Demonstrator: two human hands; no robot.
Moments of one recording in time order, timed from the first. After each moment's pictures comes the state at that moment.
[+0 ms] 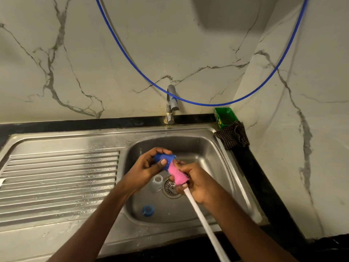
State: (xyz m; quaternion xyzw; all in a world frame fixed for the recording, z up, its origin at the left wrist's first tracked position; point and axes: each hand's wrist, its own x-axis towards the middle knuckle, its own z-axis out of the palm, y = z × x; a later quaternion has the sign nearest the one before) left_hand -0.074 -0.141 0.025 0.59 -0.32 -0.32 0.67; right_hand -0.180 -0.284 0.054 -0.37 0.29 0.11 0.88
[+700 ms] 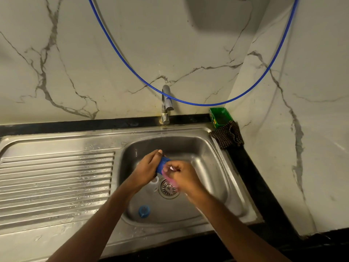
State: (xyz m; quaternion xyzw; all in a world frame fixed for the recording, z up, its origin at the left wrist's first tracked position) left_hand -0.074 -0.174 0.010 0.74 -0.29 -0.25 0.56; right_hand -0.179 -0.278 0.032 -0.84 0.19 -0.06 0.51
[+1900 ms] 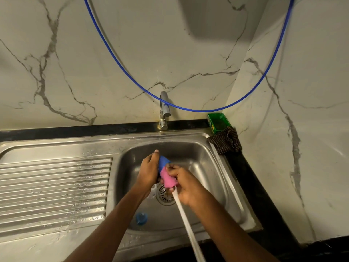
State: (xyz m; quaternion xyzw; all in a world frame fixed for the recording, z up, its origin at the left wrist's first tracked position) left_hand -0.085 -0.203 0.015 0.68 -0.07 -0.27 0.68; right_hand -0.167 -0.280 0.034 -0.70 0.28 -0.02 0.65
